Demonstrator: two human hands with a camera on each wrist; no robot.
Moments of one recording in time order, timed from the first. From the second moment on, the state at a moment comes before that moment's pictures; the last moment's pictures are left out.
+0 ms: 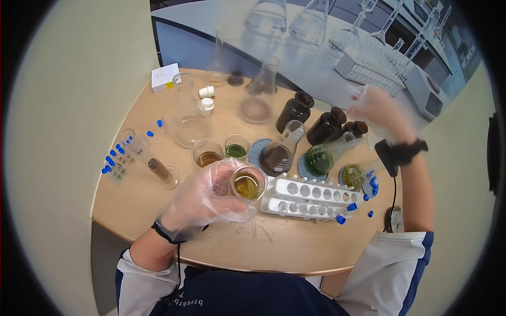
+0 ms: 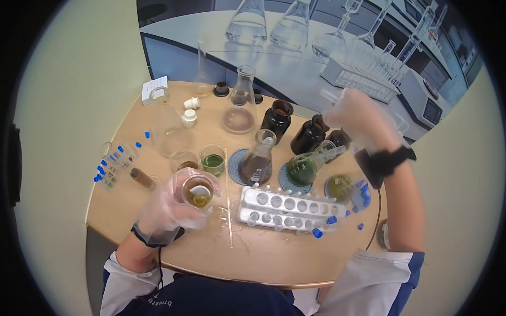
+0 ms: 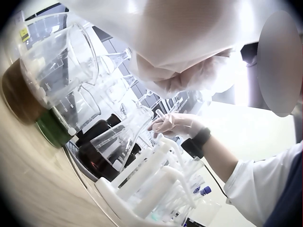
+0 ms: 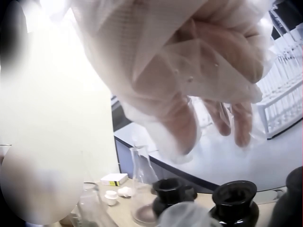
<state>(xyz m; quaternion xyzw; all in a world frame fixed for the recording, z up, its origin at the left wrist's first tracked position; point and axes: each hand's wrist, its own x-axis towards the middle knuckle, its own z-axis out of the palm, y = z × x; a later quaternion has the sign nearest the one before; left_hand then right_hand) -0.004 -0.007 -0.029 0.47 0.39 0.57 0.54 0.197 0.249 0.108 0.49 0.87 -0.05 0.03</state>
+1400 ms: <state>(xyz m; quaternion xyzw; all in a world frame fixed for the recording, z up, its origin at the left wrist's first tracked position) -0.016 -0.016 -0.019 0.43 0.45 0.68 0.39 0.190 0.202 0.198 0.28 0.93 -0.14 -0.17</state>
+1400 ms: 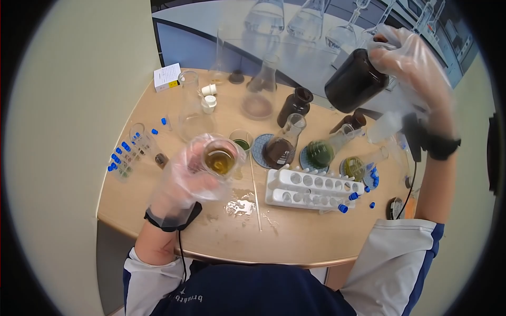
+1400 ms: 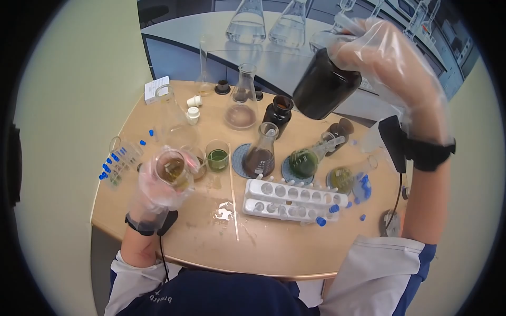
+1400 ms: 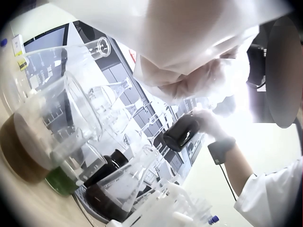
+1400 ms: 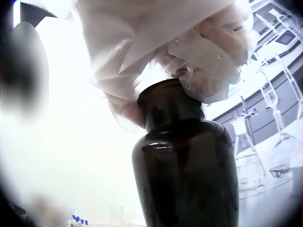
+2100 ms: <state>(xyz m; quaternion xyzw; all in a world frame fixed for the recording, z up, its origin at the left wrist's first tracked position) -0.032 -0.020 -0.017 0.42 0.41 0.71 0.39 0.170 0.015 0.053 0.17 0.98 -0.10 -0.01</state>
